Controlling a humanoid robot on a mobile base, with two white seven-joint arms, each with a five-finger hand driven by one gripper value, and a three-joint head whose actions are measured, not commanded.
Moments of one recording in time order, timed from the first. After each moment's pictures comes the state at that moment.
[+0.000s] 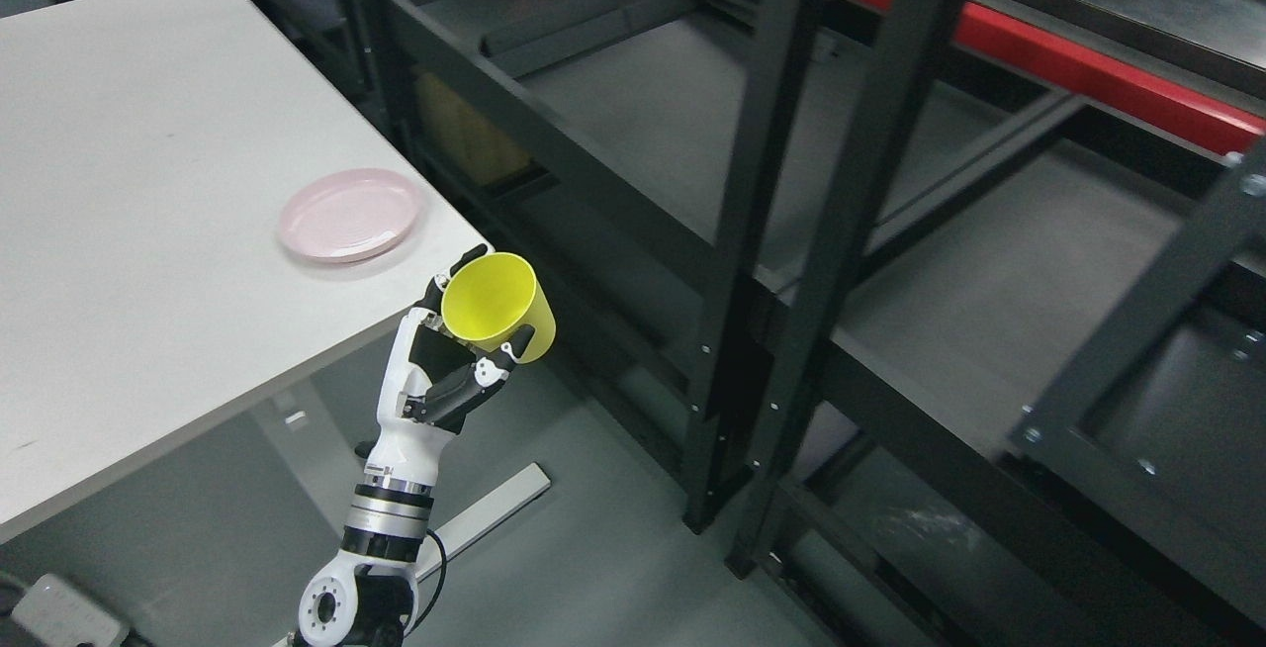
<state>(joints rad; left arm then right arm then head) -0.20 0.00 -0.11 -1.55 0.46 -0.32 -0.20 0.00 0.00 0.00 -0.24 0.00 0.09 -0.12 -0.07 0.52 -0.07</state>
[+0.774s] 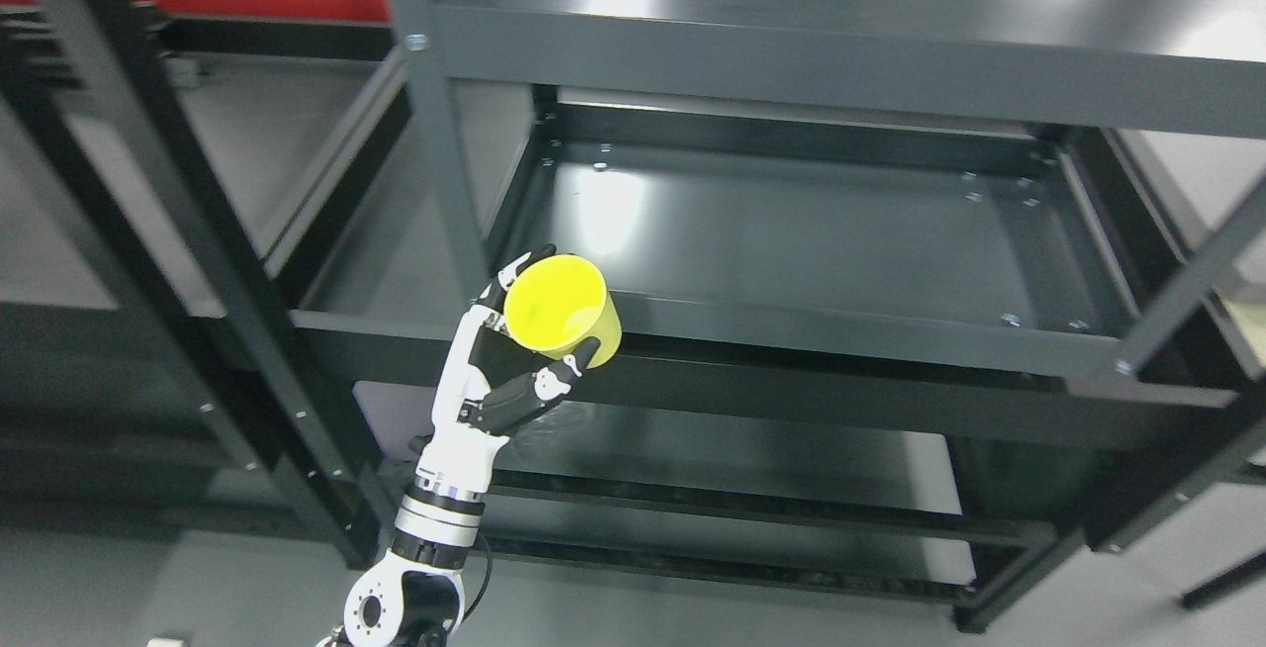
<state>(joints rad) -0.22 0.00 -0.25 -1.57 0.46 -0.39 -0.21 0.00 0.00 0.00 -0.24 0.00 0.09 -0.12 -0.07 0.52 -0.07</state>
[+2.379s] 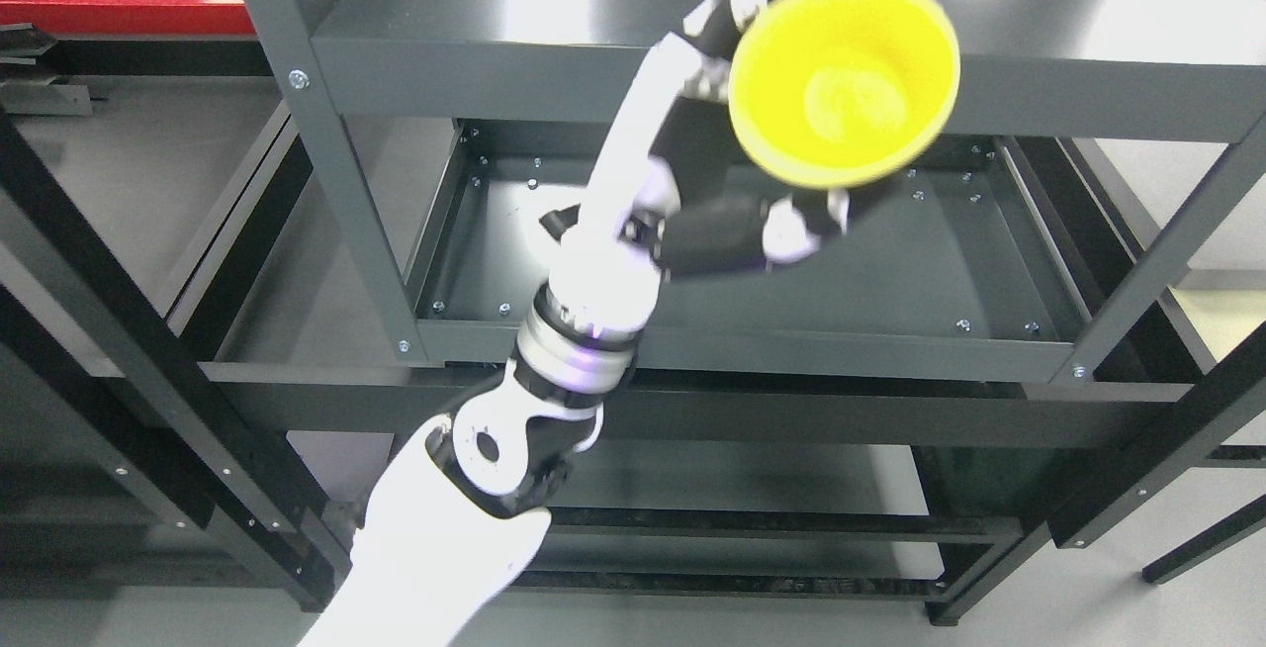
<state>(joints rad) -0.76 0.00 -0.58 -1.74 0.35 -0.39 0.06 0.00 0.00 0.00 -0.24 0.00 0.09 -0.12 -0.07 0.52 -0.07</state>
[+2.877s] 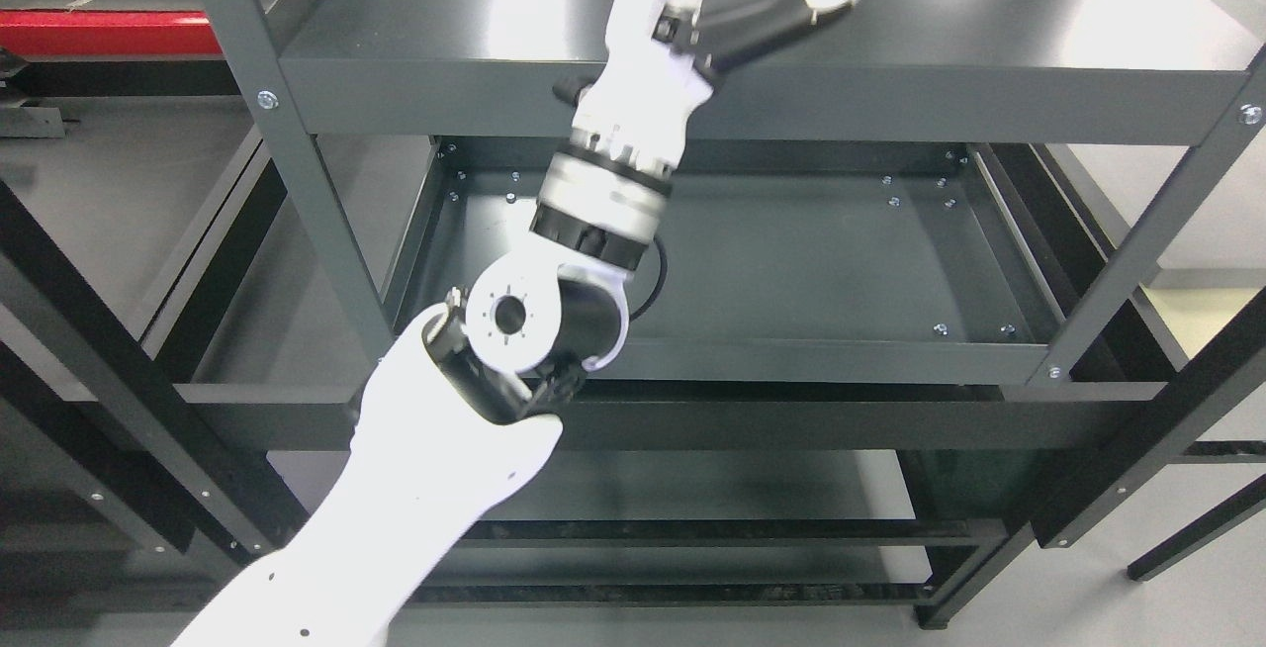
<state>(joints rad) -1.02 0.00 -0.60 -1.73 0.58 0.12 0.41 0.00 0.00 0.00 -0.24 0.00 0.09 -0.12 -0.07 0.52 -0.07</state>
